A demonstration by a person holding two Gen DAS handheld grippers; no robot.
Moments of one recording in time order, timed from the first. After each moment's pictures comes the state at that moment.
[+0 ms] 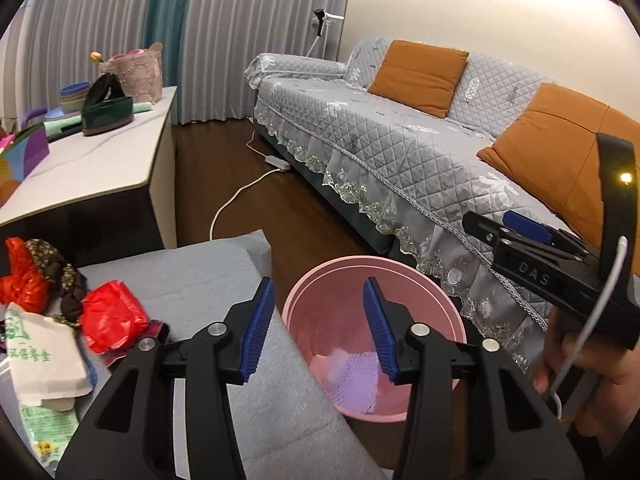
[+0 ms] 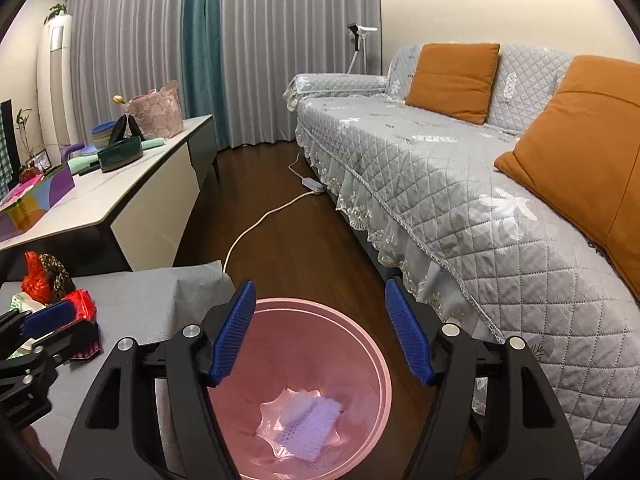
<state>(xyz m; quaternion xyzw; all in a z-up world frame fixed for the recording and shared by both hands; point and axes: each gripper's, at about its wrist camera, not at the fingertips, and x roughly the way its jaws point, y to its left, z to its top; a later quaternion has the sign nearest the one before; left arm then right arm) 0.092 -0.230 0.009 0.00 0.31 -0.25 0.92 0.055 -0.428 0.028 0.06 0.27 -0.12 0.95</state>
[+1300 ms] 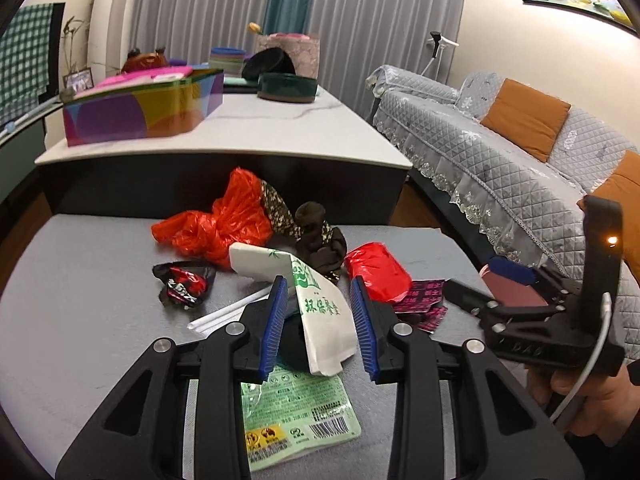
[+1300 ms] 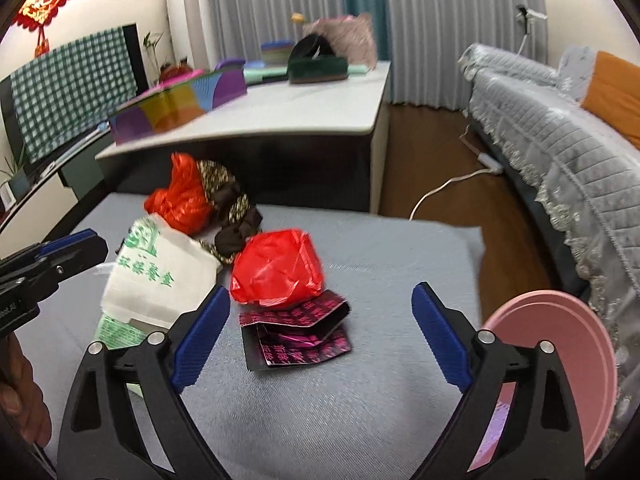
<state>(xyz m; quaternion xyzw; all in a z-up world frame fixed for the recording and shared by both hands) 0.101 -0.002 -0.012 -0.05 0.32 -0.09 0.94 0.131 -0.189 -0.021 0.02 0.34 0.15 0.93</state>
